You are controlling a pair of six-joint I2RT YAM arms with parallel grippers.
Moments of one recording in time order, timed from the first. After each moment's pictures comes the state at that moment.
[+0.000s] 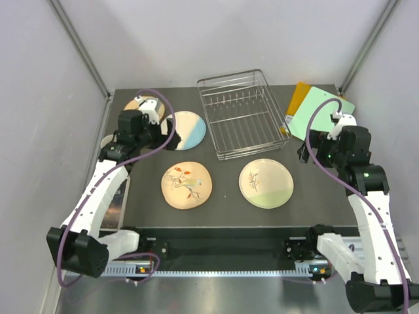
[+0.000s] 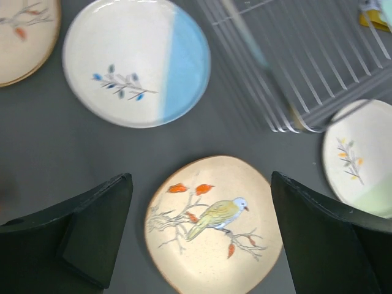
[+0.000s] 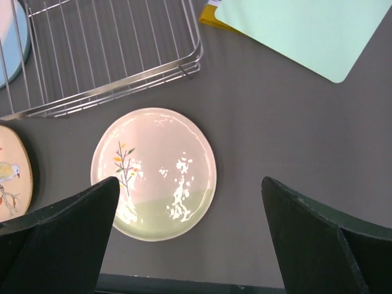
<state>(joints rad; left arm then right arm) -0.19 1.15 1.08 -0.47 0.20 -0.14 0.04 0.84 1.05 -0.82 -0.08 0.18</state>
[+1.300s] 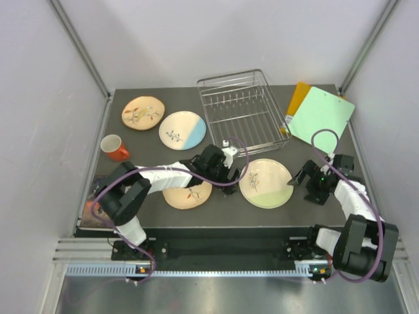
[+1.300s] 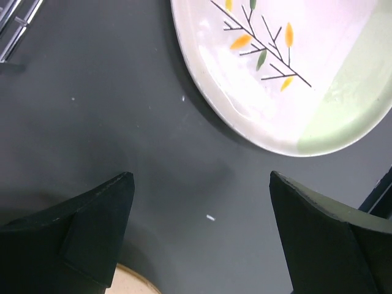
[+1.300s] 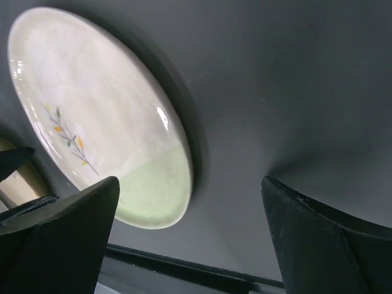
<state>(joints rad) -0.81 1.69 0.91 -0.03 0.24 -0.22 -0.29 1.11 0.53 -0.56 -0.45 0.38</state>
